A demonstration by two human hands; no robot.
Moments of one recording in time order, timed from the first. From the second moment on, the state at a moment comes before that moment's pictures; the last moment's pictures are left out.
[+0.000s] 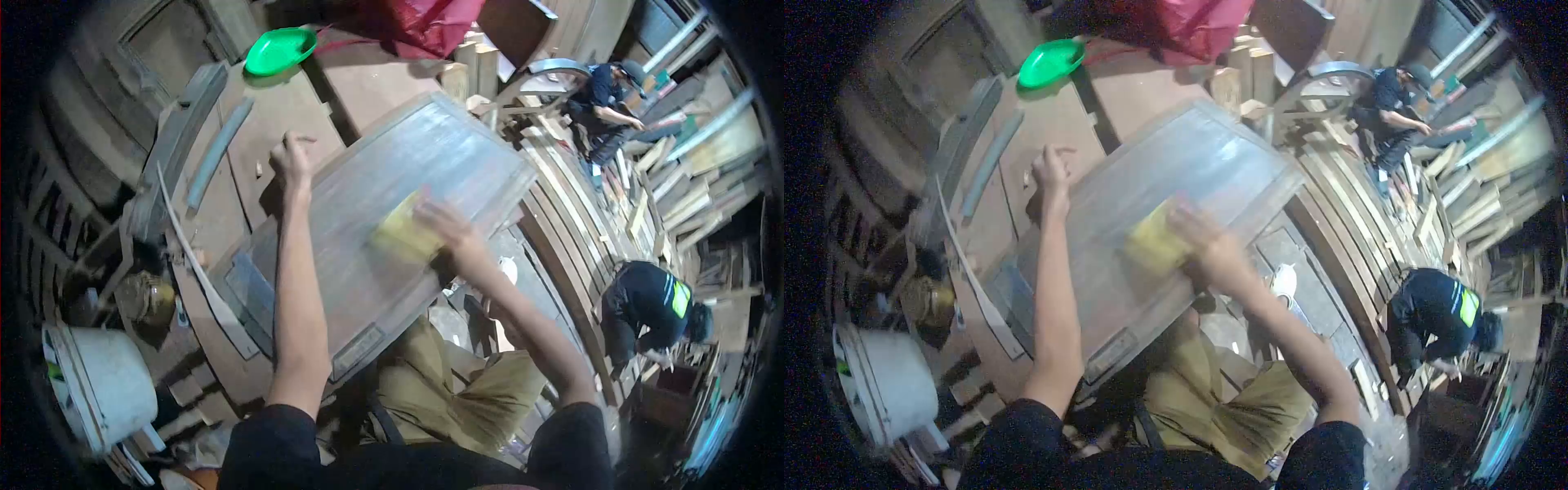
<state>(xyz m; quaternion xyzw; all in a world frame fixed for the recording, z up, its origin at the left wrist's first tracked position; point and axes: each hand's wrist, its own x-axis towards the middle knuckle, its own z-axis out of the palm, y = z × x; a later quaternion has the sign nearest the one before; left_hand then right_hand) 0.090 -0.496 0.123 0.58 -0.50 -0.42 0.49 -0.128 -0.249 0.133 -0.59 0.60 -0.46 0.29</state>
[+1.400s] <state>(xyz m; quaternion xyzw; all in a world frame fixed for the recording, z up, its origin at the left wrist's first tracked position) 0.091 -0.490 0.131 0.54 -0.52 -0.48 0.46 -0.072 -0.244 0.156 -0.53 0.83 -0.16 -0.06</state>
